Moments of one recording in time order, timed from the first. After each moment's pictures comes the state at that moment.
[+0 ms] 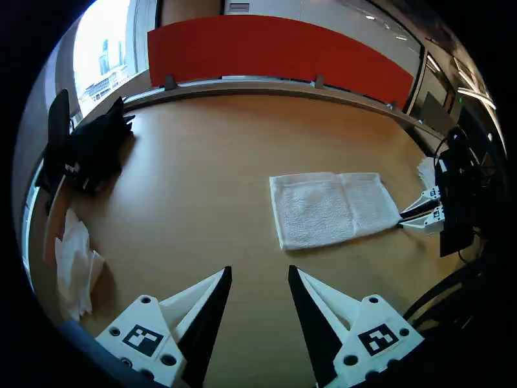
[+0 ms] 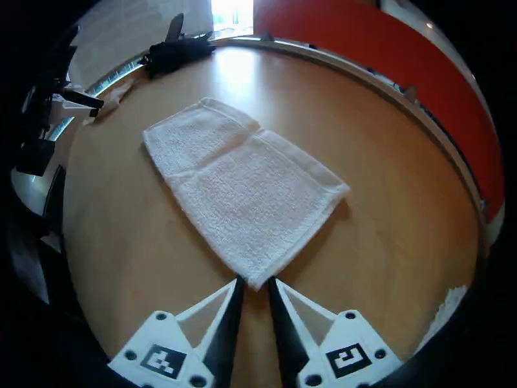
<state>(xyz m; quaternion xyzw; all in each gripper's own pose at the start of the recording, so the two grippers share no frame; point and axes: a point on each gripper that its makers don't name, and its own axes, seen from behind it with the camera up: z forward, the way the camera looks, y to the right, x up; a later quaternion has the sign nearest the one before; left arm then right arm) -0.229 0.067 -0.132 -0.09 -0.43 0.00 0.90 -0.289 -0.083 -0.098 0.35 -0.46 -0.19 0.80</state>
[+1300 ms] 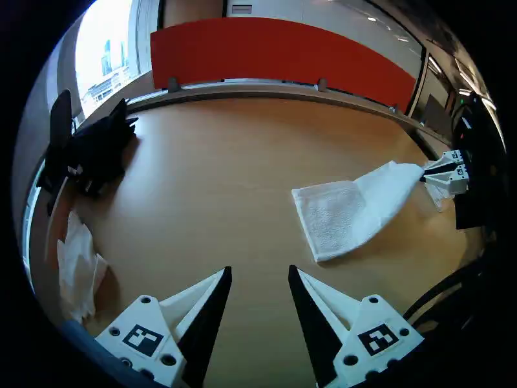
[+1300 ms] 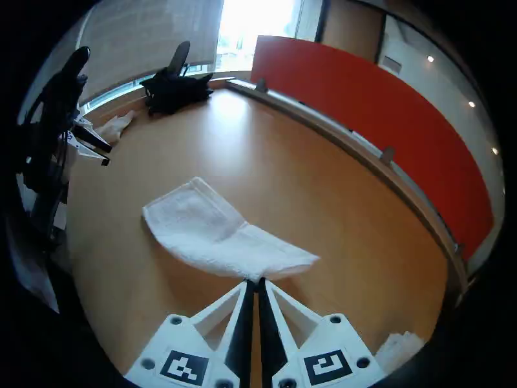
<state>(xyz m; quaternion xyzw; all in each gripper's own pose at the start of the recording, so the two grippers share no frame) -0.225 0.062 -0.126 -0.09 -0.42 0.00 0.90 -0.175 -0.100 -0.041 0.34 -0.34 -0.22 0.85</state>
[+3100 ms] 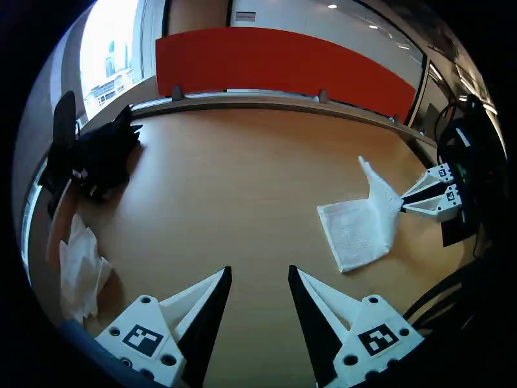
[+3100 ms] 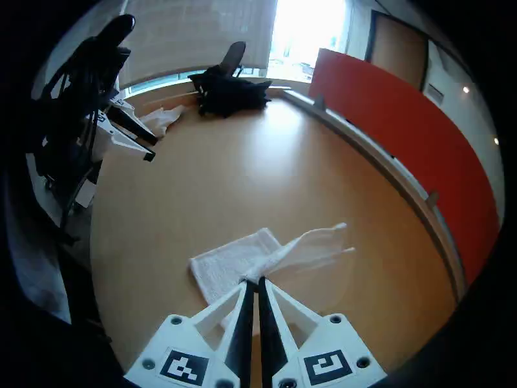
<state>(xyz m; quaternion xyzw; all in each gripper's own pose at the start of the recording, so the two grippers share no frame) -0.204 0.058 -0.124 -0.08 -0.40 -0.01 0.91 -0.183 -0.198 -0.070 0.46 -0.32 -0.25 0.79</state>
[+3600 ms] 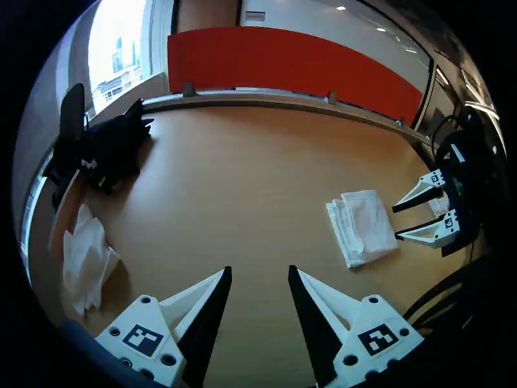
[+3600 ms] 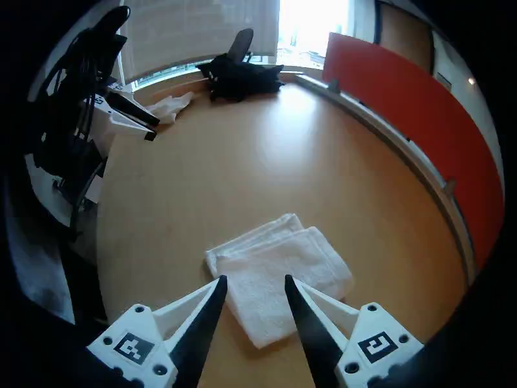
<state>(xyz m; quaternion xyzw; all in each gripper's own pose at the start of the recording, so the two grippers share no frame) -0.205 0.042 -0.135 -0.06 -0.40 -0.02 0.91 -0.210 -0.203 -0.089 0.47 -0.36 -0.24 0.77</state>
